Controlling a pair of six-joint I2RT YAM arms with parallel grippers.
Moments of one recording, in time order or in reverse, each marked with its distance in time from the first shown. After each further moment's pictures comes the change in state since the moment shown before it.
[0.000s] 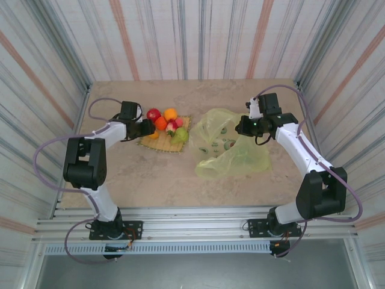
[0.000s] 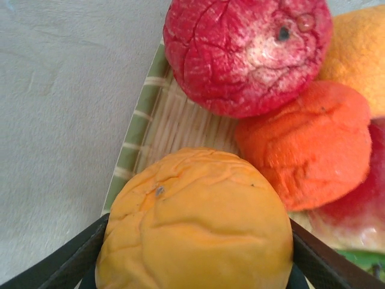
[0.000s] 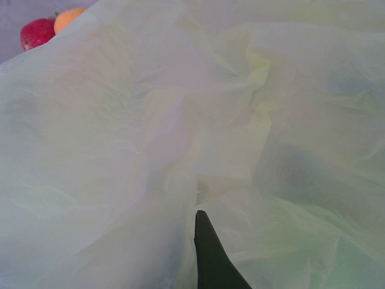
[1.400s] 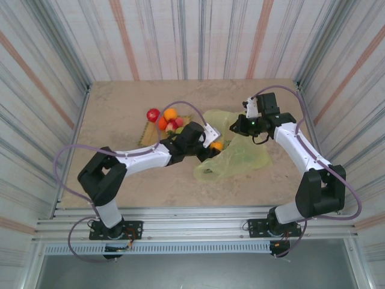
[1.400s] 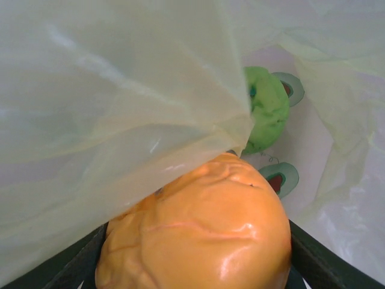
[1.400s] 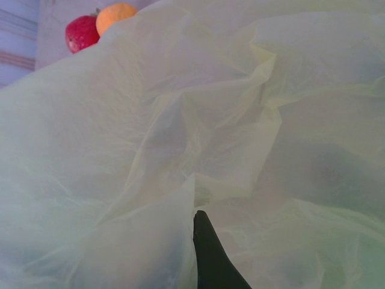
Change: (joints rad) left arm -0.718 -0.016 0.004 0.280 -0.018 0.374; right arm 0.014 0.016 0.000 0.041 -0.122 0.064
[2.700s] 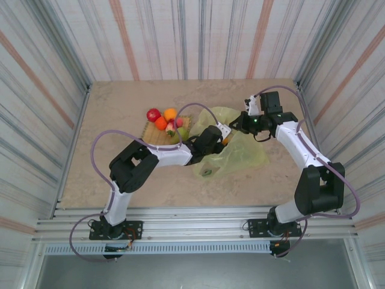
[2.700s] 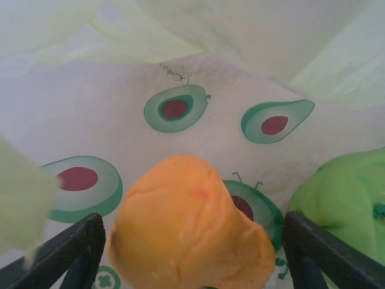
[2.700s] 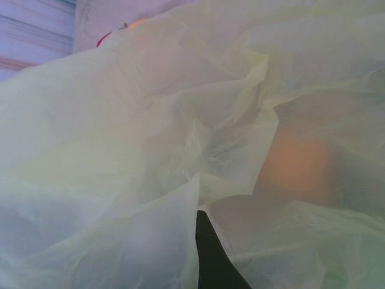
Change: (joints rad) left arm -0.053 0.297 0.187 0.159 -0.343 -0.079; right arm -0.040 0.024 0.000 0.053 -0.107 0.042
